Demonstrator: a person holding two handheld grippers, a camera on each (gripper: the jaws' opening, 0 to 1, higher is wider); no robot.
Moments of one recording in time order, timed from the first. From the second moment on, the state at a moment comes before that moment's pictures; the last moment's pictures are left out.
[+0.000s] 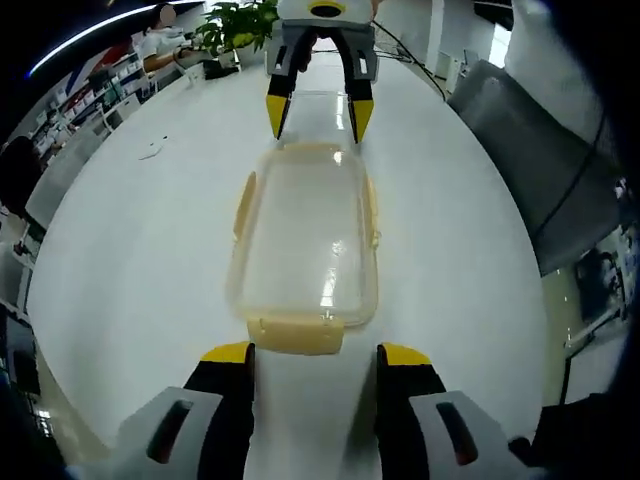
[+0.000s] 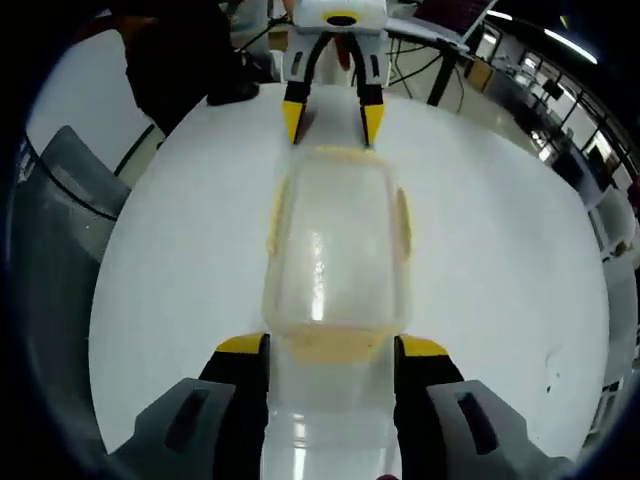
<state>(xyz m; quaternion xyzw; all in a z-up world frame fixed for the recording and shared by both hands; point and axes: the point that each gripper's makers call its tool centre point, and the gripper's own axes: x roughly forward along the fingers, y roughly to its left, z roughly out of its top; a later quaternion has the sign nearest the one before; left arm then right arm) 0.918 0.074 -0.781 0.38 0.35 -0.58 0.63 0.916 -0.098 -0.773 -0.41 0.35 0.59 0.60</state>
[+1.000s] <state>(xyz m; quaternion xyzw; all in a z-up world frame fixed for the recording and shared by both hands) 0.929 0.060 -0.774 0.37 0.33 -0.58 0.65 0.917 -0.101 -0.787 -0.41 0.38 0.58 0.59</state>
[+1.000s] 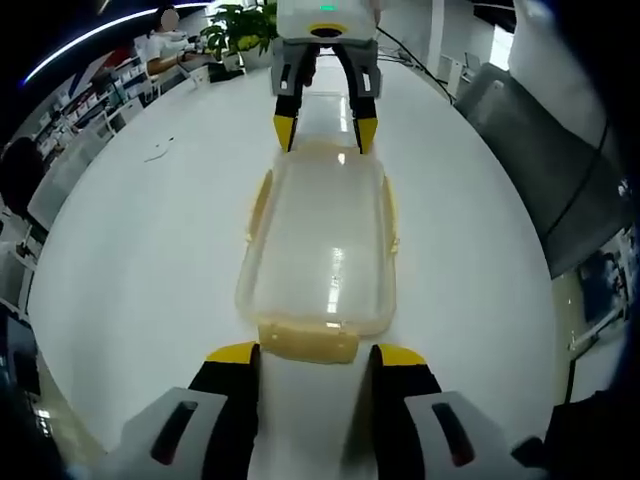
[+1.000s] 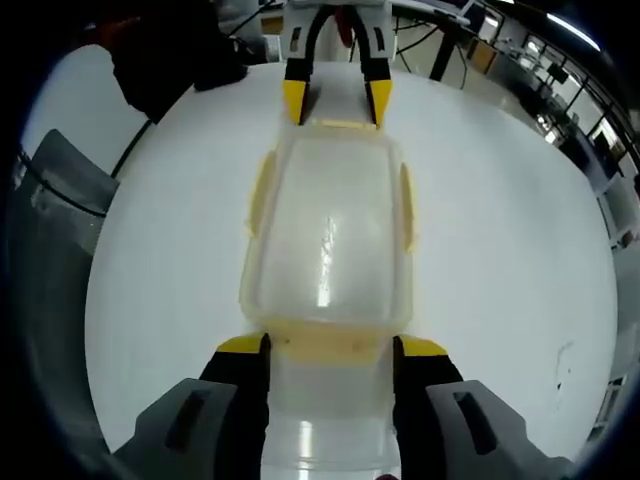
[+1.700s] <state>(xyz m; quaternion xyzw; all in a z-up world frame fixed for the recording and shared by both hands) 0.914 0.051 -0.775 0.35 0.35 -0.60 0.63 0.923 -0.100 -0.791 -0.40 0.39 0.59 0.58</state>
